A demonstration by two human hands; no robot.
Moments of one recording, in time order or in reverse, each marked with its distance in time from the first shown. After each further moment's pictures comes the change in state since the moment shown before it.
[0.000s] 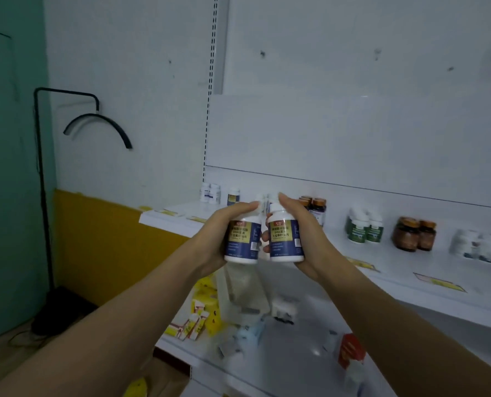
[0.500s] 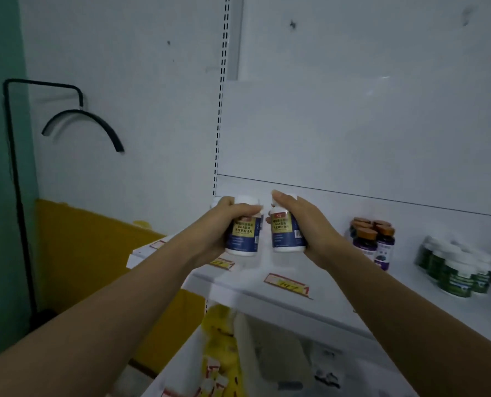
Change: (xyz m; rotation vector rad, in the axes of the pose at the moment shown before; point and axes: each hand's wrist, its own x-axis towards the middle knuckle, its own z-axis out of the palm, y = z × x) left_hand 0.202 0.032 -0.151 0.146 0.039 -0.023; right_hand 0.251 0.030 0.007 -0.273 0.112 -0.063
